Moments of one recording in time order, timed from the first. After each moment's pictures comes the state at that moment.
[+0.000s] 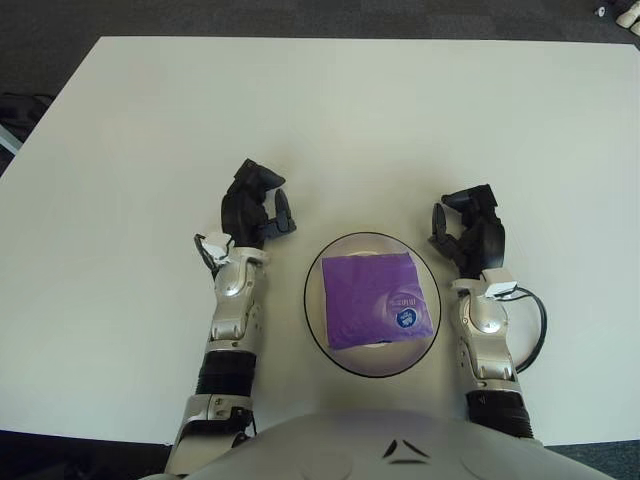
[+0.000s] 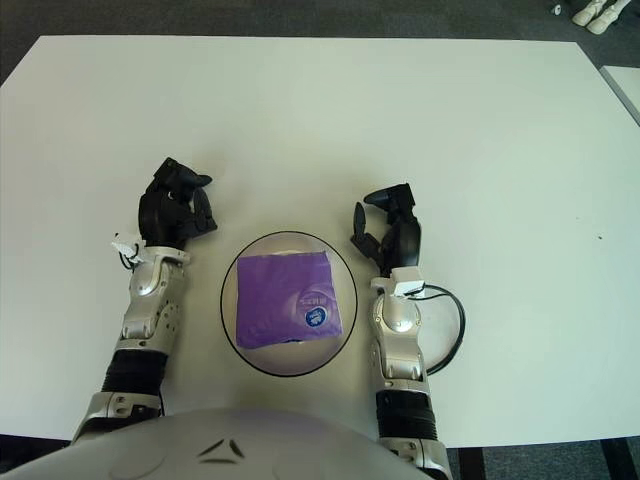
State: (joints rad) left arm -0.08 -0.07 0.05 0.08 -0.22 -0.28 0.01; right arm 0.08 0.09 -0.05 0.02 -0.10 -0.35 -0.19
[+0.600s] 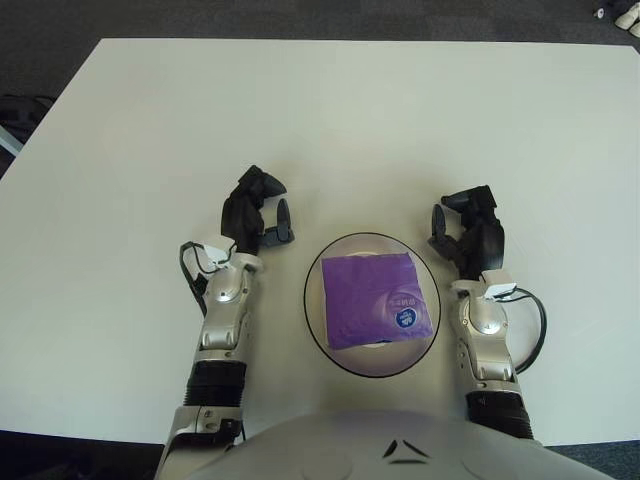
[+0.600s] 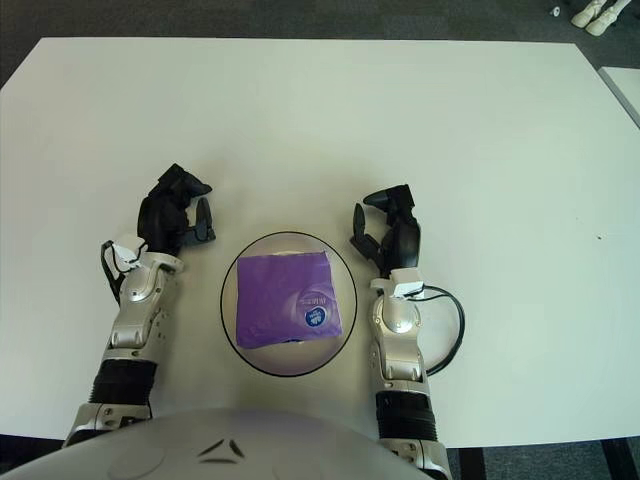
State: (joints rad) left arm -0.04 -0.03 0.04 0.06 -0.11 -0.24 -0.01; right arm 0.09 0.08 -0.05 0.02 -0.09 -0.38 -0.18
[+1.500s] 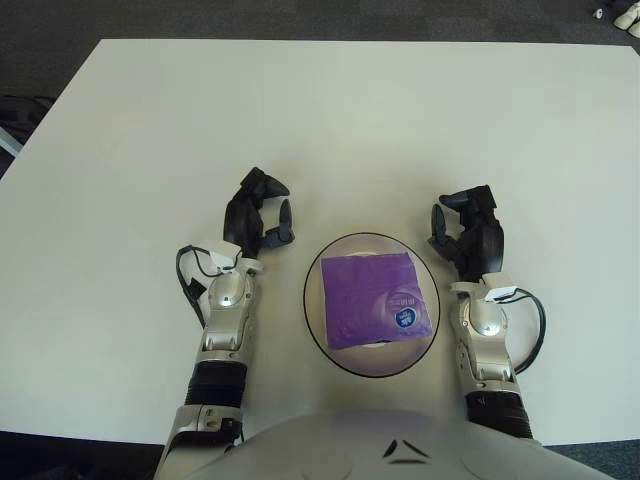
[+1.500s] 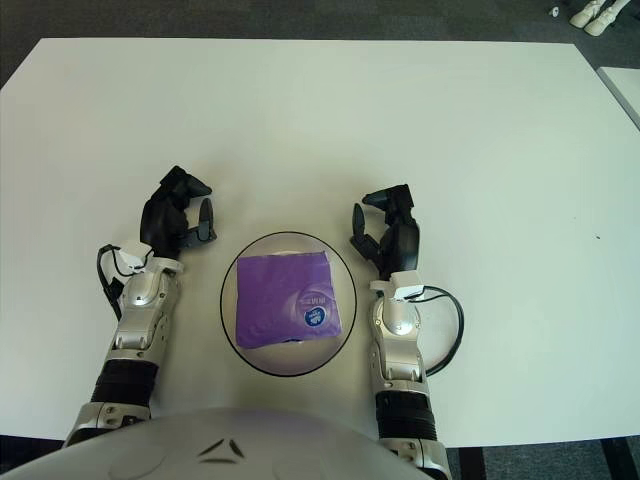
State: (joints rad) left arm -0.03 -0.03 0.03 0.14 -0.03 -0.30 0.00; right arm 0.09 0.08 -0.05 0.05 -0.08 -0.43 -0.16
